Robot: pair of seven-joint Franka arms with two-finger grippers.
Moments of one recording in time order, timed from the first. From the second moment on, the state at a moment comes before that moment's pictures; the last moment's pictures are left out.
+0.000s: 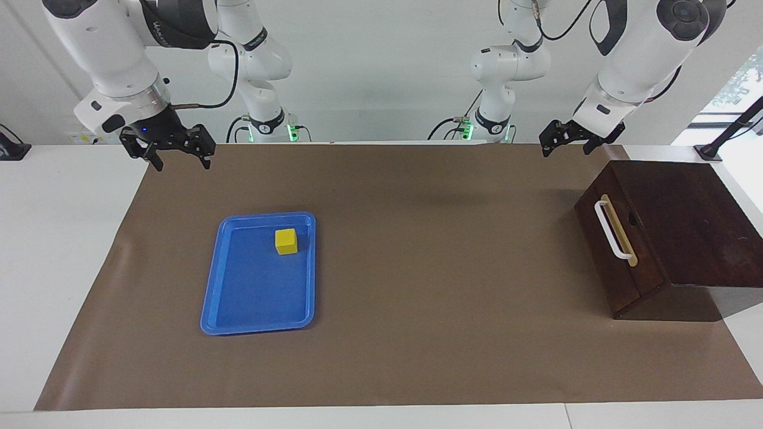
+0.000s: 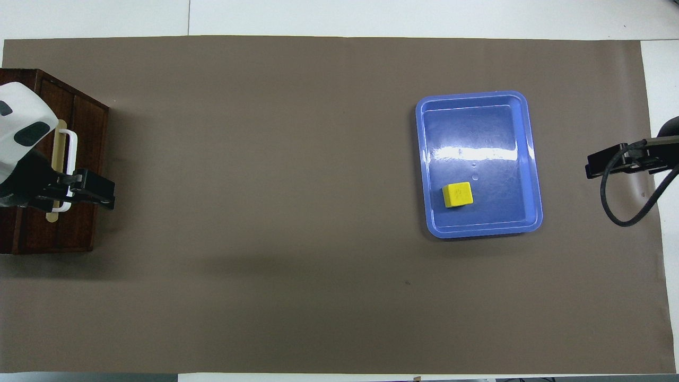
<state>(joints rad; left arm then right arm) 0.01 -0.04 -0.14 -1.65 0.00 1.42 -0.10 -0.06 -0.01 0.04 -1.62 -0.03 1.55 -0.06</state>
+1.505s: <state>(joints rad) 0.01 -0.04 -0.14 -1.65 0.00 1.42 -0.10 -0.06 0.01 0.04 -1.79 0.13 1.67 0.42</state>
